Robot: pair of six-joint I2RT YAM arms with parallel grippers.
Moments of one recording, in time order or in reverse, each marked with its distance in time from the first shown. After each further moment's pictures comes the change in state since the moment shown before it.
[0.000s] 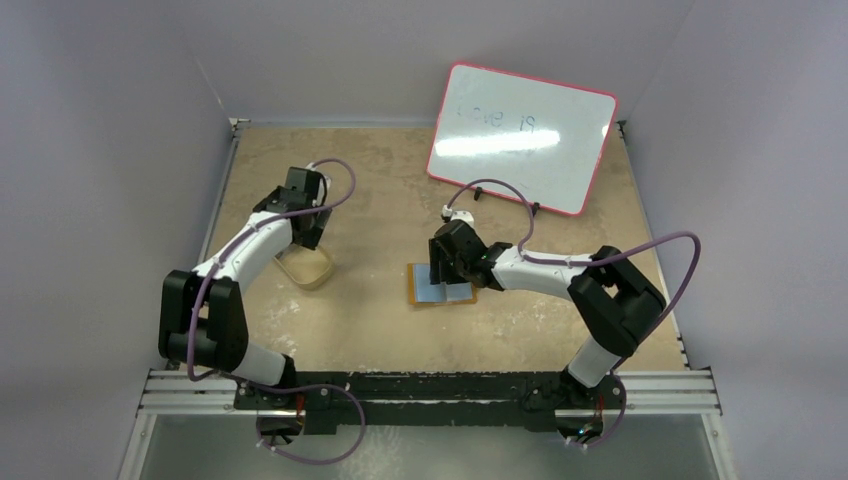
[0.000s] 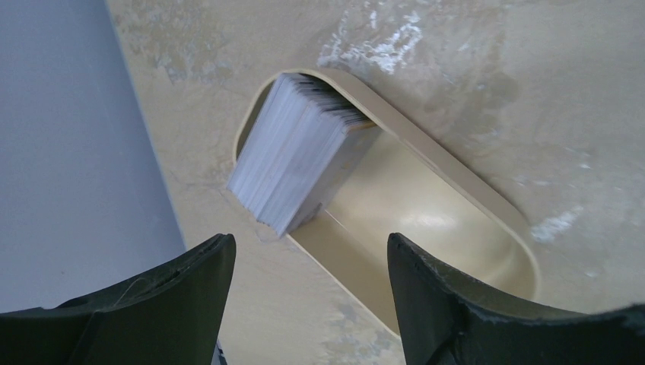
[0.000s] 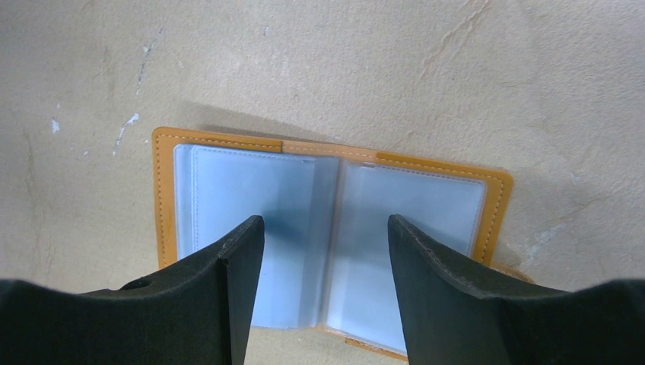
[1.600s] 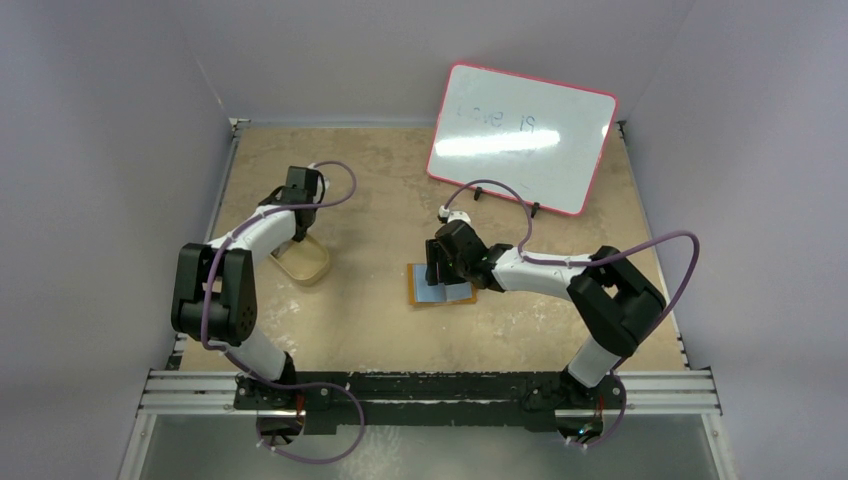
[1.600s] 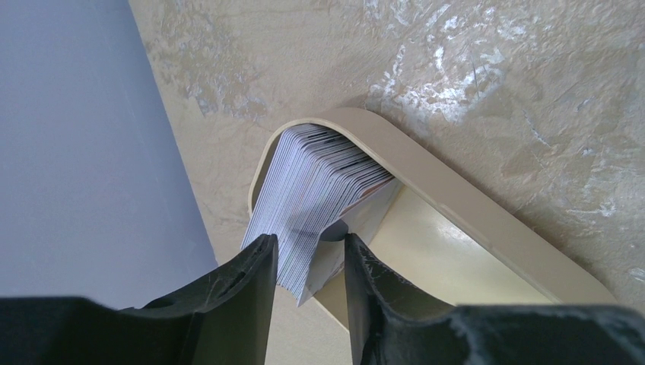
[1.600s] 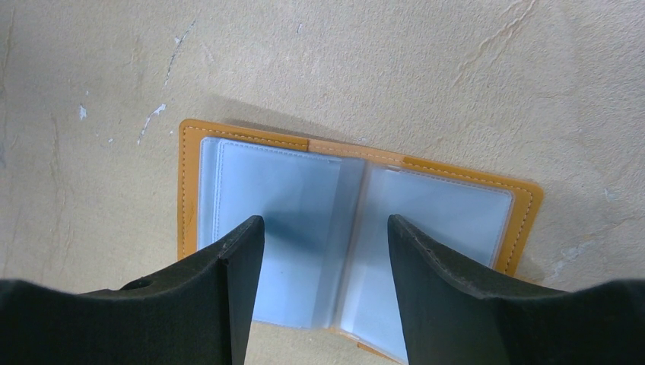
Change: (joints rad) left arm 0.058 0.150 0.003 0.169 -0.068 0.140; right arm 0.000 0.001 -0.015 0.050 -0.060 -0.024
